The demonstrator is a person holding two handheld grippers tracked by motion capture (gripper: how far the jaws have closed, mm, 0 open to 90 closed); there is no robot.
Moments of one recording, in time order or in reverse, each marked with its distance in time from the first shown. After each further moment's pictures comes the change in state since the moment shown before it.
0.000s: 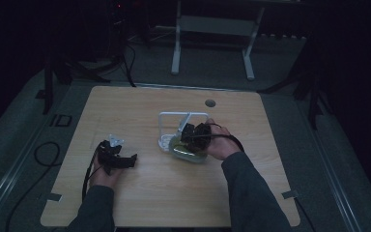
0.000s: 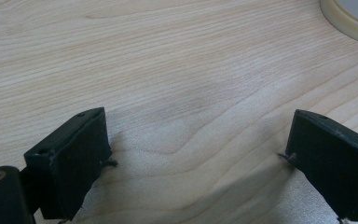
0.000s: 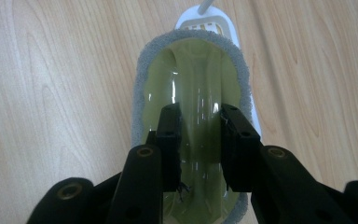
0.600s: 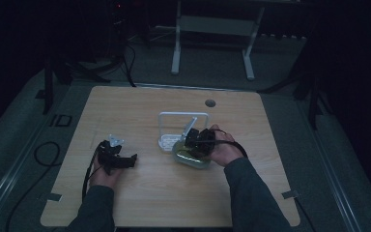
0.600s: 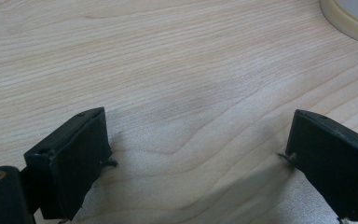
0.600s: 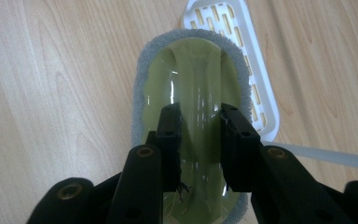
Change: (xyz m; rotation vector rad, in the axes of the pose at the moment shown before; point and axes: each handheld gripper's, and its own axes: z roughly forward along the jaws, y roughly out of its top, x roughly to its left) left arm 0.000 0.000 0.000 -0.001 0.000 -0.002; right arm 0.011 -0.015 -0.001 0.006 0.014 0.053
